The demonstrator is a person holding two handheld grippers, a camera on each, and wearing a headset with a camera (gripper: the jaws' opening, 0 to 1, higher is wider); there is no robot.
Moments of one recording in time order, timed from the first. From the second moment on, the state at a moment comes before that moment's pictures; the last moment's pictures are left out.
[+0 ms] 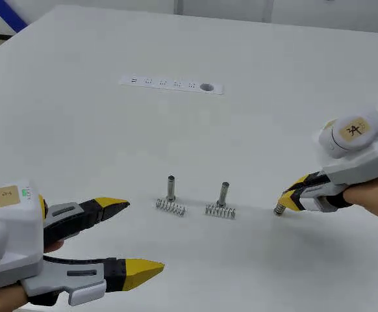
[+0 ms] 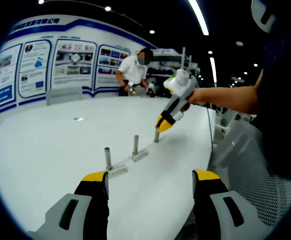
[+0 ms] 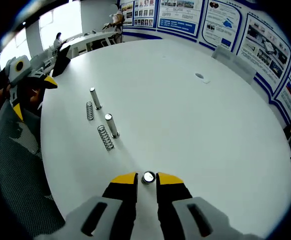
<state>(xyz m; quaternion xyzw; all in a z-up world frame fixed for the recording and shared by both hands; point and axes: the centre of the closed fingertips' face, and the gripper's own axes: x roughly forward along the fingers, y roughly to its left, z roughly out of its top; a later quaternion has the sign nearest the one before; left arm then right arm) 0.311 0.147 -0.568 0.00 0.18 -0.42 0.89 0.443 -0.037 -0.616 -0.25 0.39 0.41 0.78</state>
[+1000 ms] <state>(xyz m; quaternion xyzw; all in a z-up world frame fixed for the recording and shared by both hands) 0.311 0.146 -0.567 0.01 0.18 -0.42 0.89 0.417 0.032 -0.616 -0.31 0.34 0.50 0.73</state>
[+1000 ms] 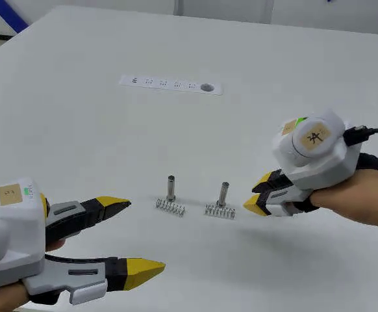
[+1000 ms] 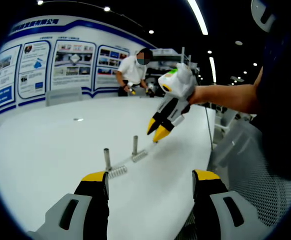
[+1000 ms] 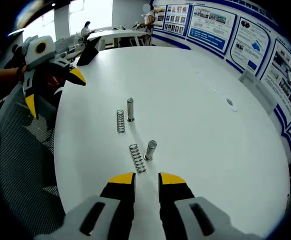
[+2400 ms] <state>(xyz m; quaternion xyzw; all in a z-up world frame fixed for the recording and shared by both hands) 0.310 0.146 -0.566 0.00 0.18 -0.41 0.89 0.410 0.045 -0.666 -0.32 0.39 0.54 0.68</state>
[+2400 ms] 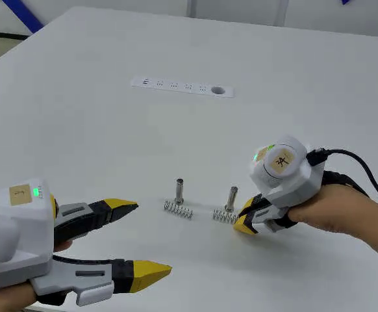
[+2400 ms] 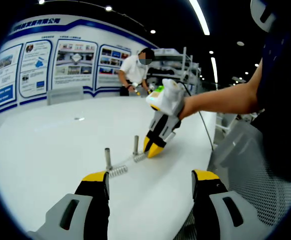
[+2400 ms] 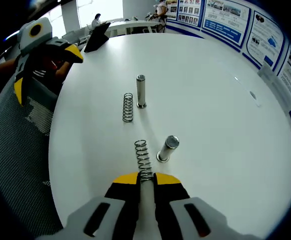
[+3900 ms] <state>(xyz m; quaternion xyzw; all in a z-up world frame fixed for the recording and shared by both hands) 0.312 0.146 -0.559 0.00 0.17 -0.41 0.90 0.408 0.049 -0.561 -0.39 0.34 0.55 0.66</state>
